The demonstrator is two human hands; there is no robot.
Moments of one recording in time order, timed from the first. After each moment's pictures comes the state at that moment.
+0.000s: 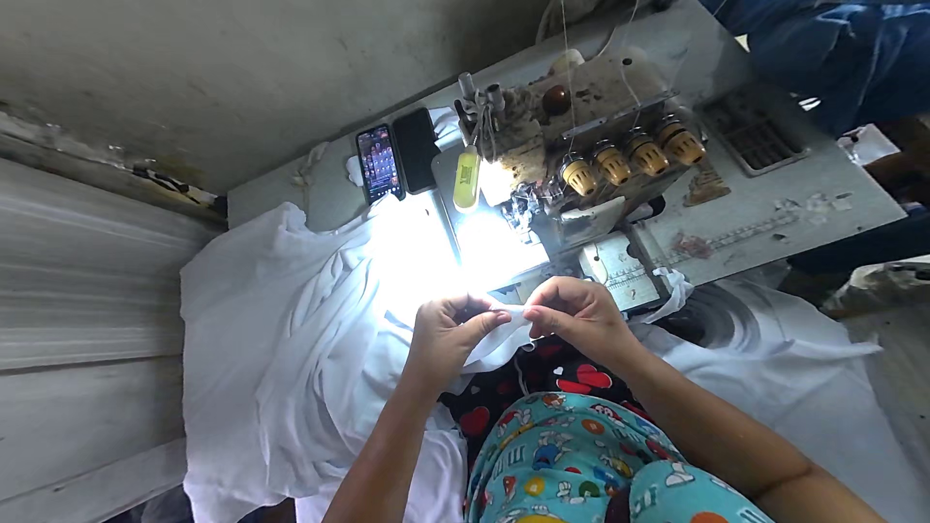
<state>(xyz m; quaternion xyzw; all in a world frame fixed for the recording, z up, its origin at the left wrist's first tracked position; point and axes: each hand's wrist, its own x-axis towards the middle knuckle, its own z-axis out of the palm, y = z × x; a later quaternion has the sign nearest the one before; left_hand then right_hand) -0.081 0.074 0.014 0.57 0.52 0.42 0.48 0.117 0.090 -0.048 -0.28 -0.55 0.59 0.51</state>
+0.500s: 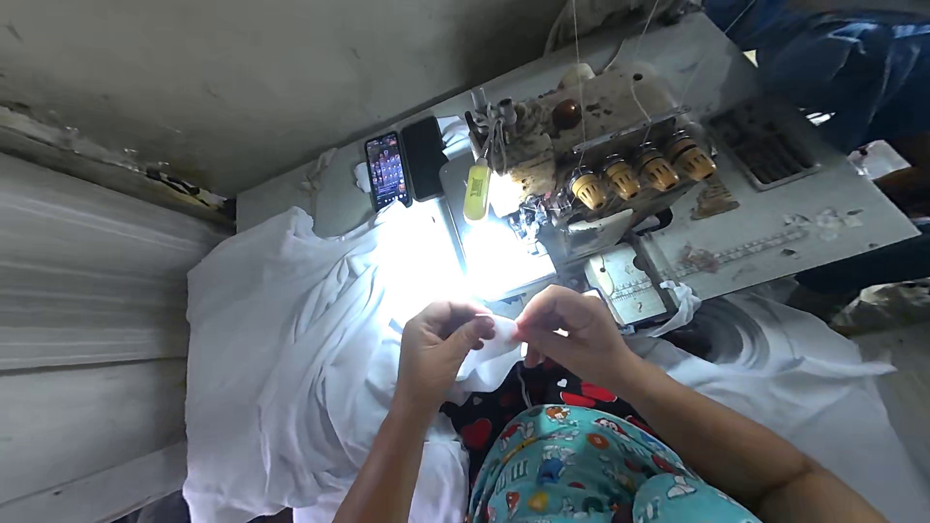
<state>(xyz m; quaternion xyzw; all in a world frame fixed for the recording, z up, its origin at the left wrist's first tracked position) -0.085 0.067 0.023 0.55 0.52 0.48 0.44 0.105 0.095 -0.031 -0.21 -0.61 0.56 0.52</state>
